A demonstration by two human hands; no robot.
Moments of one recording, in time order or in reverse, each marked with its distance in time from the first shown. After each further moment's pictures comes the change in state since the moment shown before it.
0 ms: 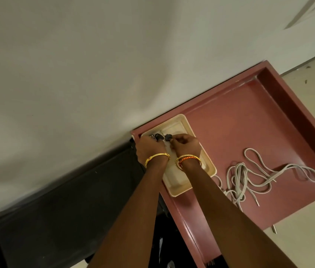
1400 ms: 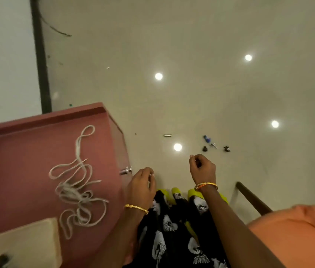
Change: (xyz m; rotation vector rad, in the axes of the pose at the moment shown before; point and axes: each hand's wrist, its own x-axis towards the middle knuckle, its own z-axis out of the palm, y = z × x) left_hand -0.303 -0.097 0.131 0.698 -0.928 1.739; right_hand -0.220 0.299 -0.309 0.301 1.128 0.440
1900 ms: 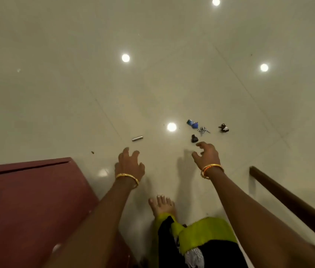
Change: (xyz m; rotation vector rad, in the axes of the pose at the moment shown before) left_hand 0.218 -0.041 0.240 0.471 -0.509 -0.018; right_hand 0.187 0.231 0.070 -0.147 -0.117 0.376
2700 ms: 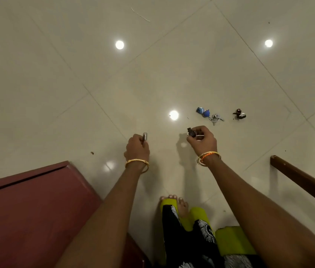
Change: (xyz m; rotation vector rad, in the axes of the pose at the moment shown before) left_hand 0.076 0.001 0.025 -0.470 0.167 -0.110; right_hand 0.027 -0.030 0.055 0.437 0.102 0.093
